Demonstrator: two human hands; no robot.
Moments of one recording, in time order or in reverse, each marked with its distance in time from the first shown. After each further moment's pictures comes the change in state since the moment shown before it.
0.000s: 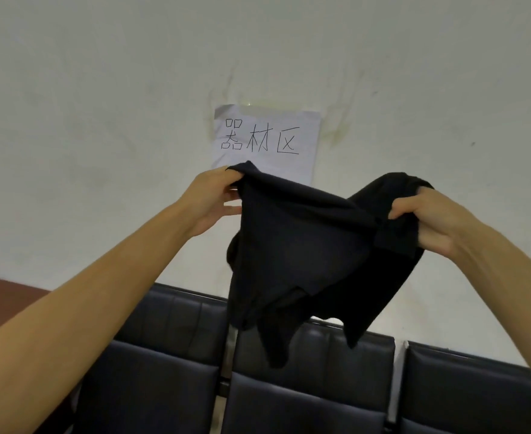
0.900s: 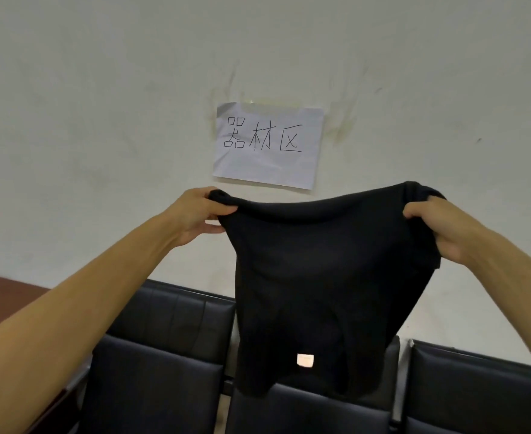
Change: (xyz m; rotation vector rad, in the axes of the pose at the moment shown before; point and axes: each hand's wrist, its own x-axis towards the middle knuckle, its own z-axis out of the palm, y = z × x) left_hand 0.000 -0.025 -0.032 0.136 0.035 -0.142; right_hand 0.008 0.015 -0.017 -0.275 0.189 0.078
